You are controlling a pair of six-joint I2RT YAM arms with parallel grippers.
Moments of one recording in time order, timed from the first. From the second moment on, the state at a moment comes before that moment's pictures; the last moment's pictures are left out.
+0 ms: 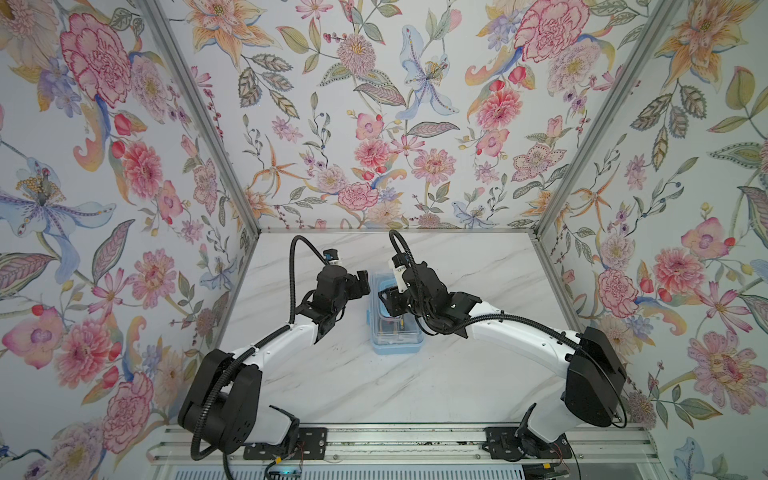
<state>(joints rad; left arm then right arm) -0.45 1.41 0.77 0.13 -0.15 -0.51 0.89 1.61 1.23 -0.21 0.06 0.45</state>
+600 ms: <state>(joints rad) -0.70 1.40 0.63 0.07 -0.16 -0.59 0.86 1.63 1.23 -0.22 0.06 0.46</state>
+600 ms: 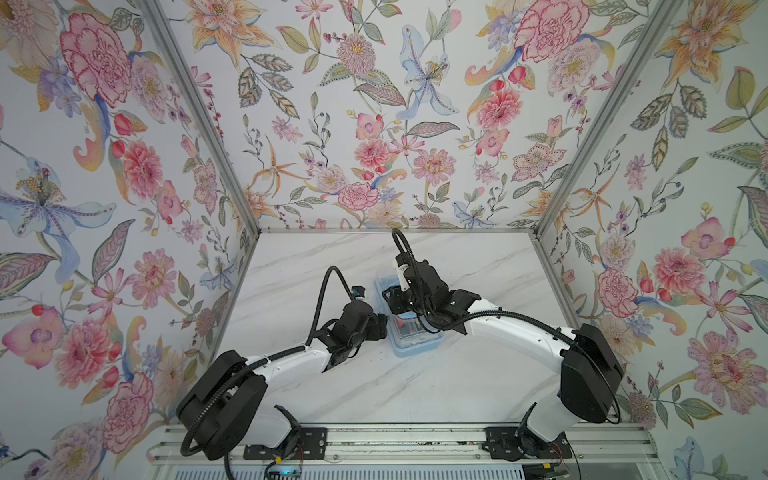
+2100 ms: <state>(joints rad) -0.92 1.77 0.43 0.70 -0.57 -0.35 0.82 1.51 1.00 -0.22 0.04 0.47</state>
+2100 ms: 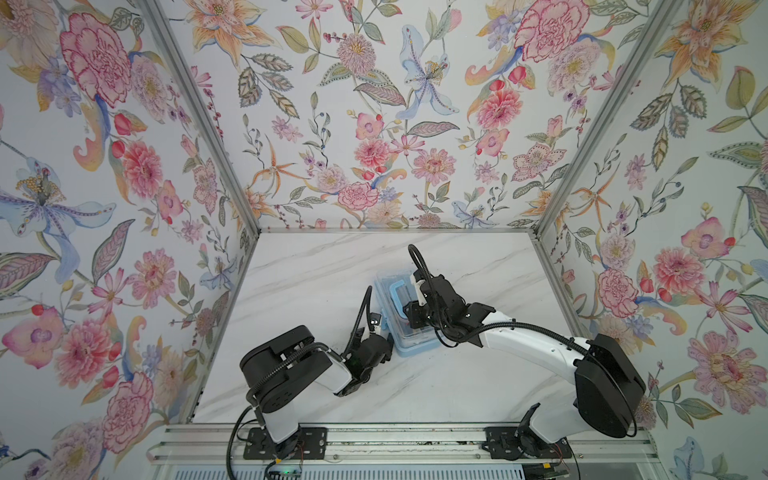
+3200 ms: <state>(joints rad) -0.82 1.52 0.39 0.72 -0.58 -0.25 0.82 1.51 1.00 -0.22 0.03 0.47</state>
